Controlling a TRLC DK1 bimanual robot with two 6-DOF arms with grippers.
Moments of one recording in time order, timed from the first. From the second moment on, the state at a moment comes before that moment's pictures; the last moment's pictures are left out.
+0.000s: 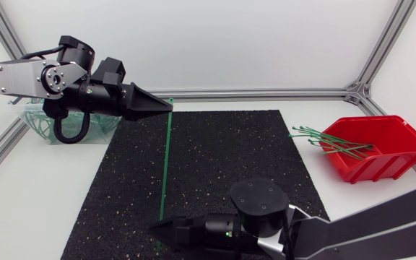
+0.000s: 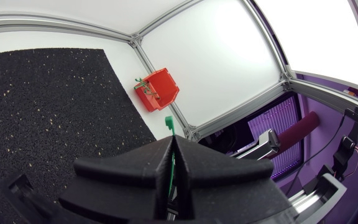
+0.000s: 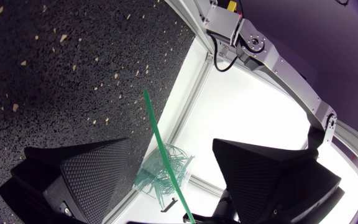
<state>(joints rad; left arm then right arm) -0.15 1.73 1.22 -0.44 1.32 -0.08 1.00 1.74 0.42 0.97 -0.33 -2.14</state>
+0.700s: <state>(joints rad) -0.15 1.74 1.22 -0.44 1.32 -0.08 1.03 1.77 0.45 0.97 -0.30 -2.14</state>
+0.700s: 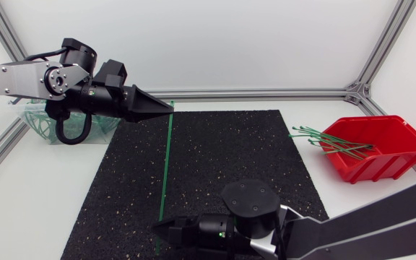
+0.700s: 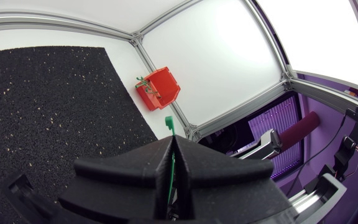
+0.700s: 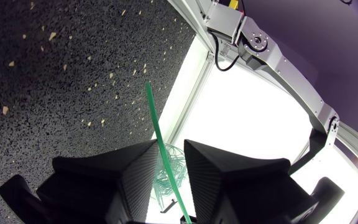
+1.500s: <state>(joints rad) -0.15 1.75 1.22 -0.44 1.32 -0.07 1.03 1.77 0.42 0.97 -0.27 -2.14</state>
